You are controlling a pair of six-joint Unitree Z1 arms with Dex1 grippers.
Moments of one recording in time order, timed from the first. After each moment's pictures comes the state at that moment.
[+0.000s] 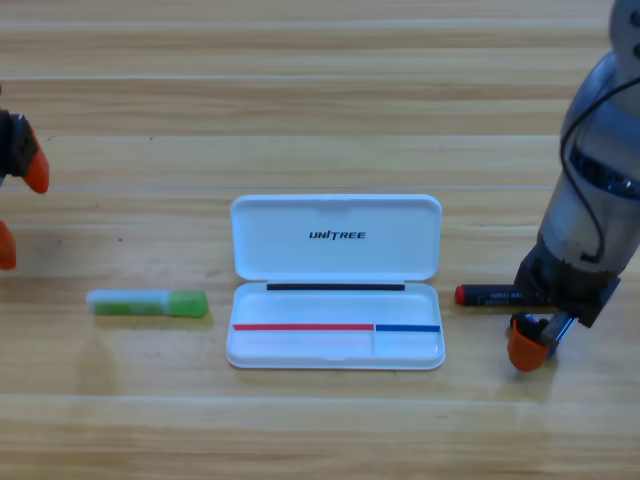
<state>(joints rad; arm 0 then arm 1) -0.32 1.84 -1.48 1.14 0.00 1.19 0.80 1.99 -1.30 0.80 -0.09 -0.10</state>
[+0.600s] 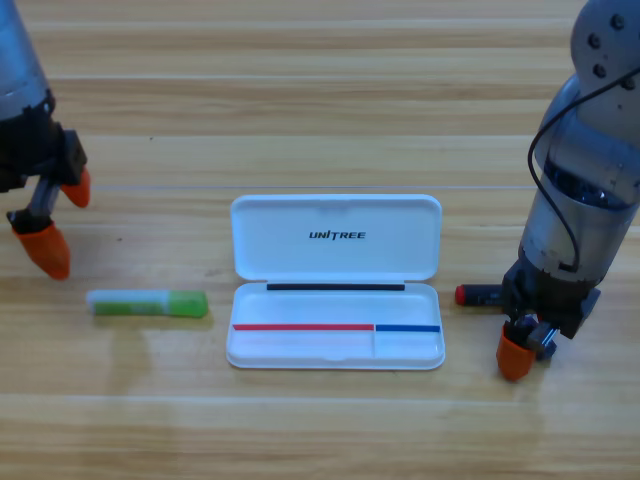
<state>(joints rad) -0.39 1.93 -1.53 1.13 -0.03 1.04 0.79 2.06 -1.33 0.80 -0.05 -0.10</state>
